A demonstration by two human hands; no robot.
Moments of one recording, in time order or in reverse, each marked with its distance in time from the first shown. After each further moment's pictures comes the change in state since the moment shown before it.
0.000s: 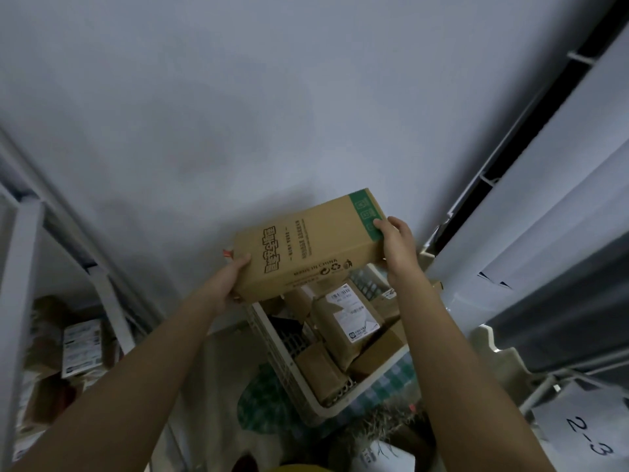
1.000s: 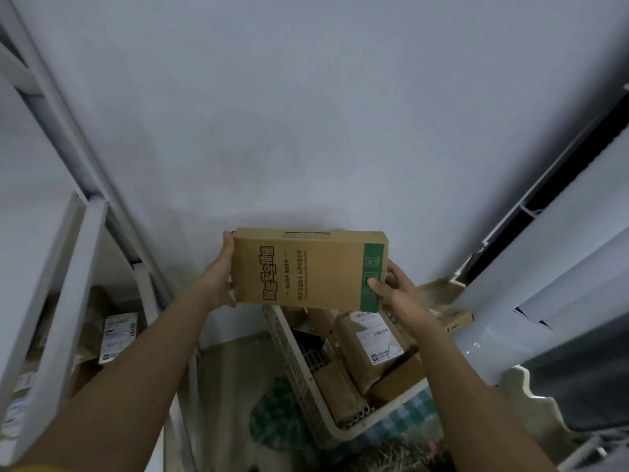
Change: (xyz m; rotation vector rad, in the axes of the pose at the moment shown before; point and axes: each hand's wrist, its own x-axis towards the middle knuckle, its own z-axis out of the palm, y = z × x) left_hand -0.016 0.026 -0.050 0.007 0.062 0.092; right_hand -0.013 0.042 0.002 -0.064 -0.459 -0.034
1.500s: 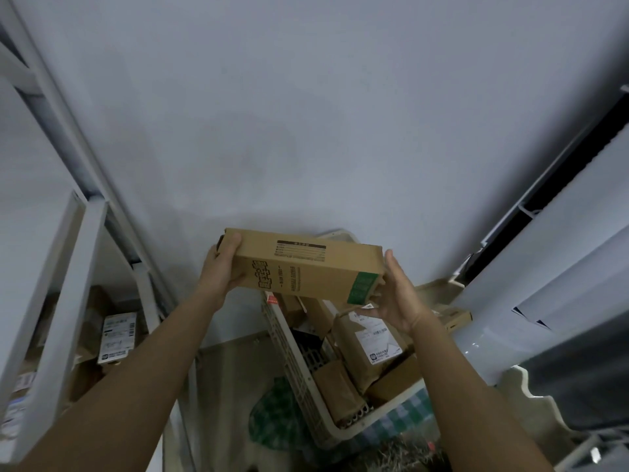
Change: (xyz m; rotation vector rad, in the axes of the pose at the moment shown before) left_hand 0.006 -0.008 0.005 -0.163 0.168 0.278; right_hand 0.002 -0.004 0.006 0.229 -0.177 0.176
